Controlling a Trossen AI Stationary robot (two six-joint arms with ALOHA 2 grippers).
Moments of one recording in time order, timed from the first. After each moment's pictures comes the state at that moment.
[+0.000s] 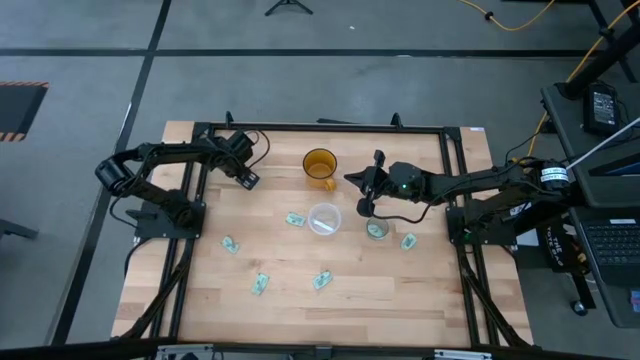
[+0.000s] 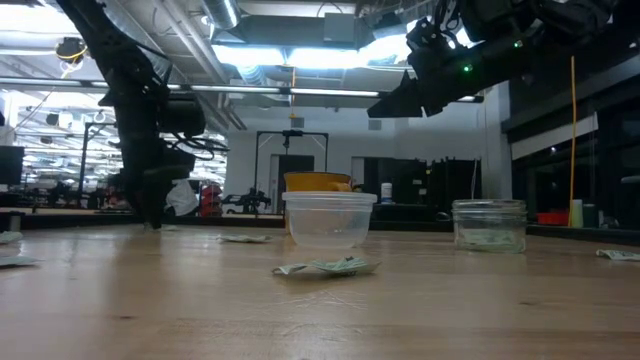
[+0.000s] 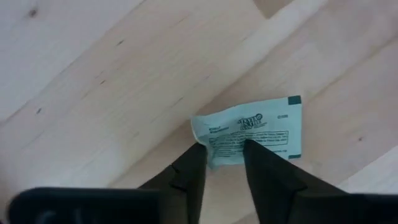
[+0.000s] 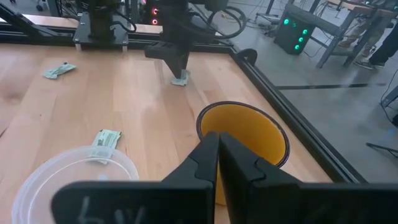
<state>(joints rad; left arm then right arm) 0.80 1.40 0.57 -0.49 -0.03 -0.12 -0.12 1.34 0.59 0.46 0.22 -0.12</state>
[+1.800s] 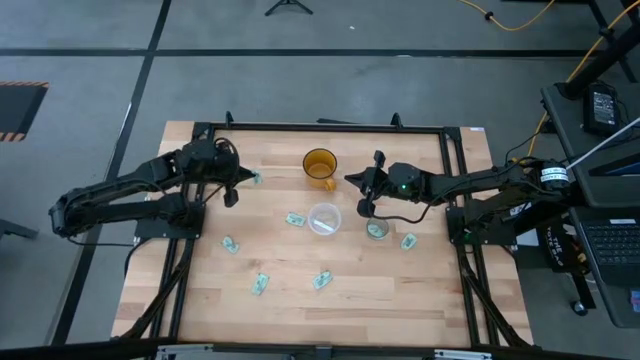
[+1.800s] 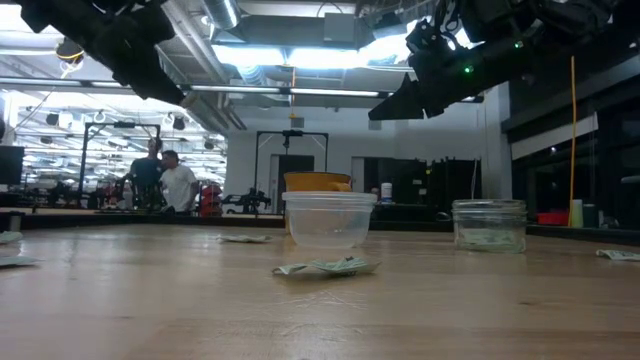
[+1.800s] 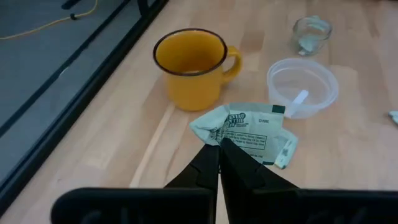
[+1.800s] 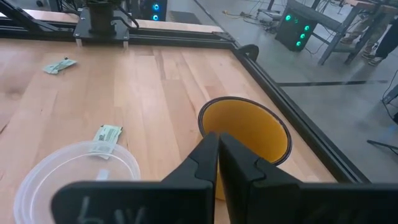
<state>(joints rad) 0.45 0.62 0.57 -0.52 0.09 0.10 -0.12 1.34 0.59 0.44 0.22 -0.11</state>
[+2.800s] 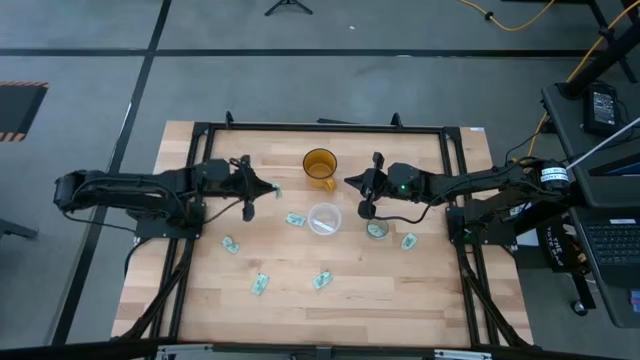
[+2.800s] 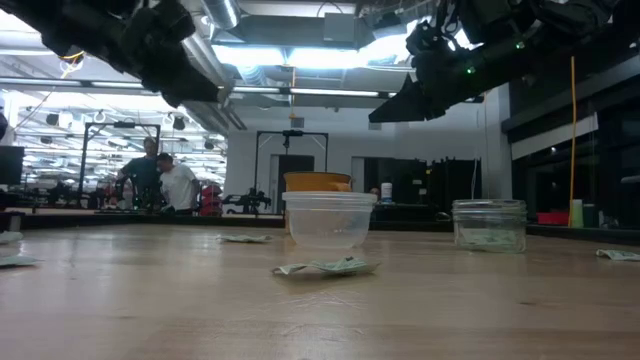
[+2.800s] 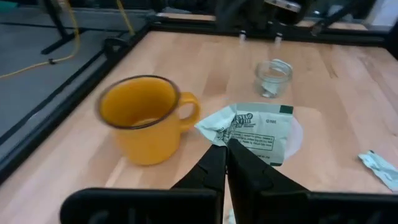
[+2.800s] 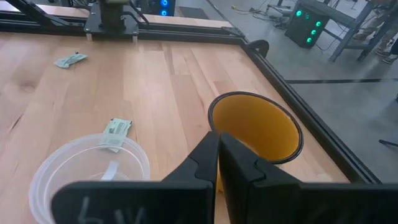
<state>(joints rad) 0.16 0.79 0.44 -0.02 -0.03 -0.03 -0.12 1.34 0.59 0.42 0.19 -0.11</state>
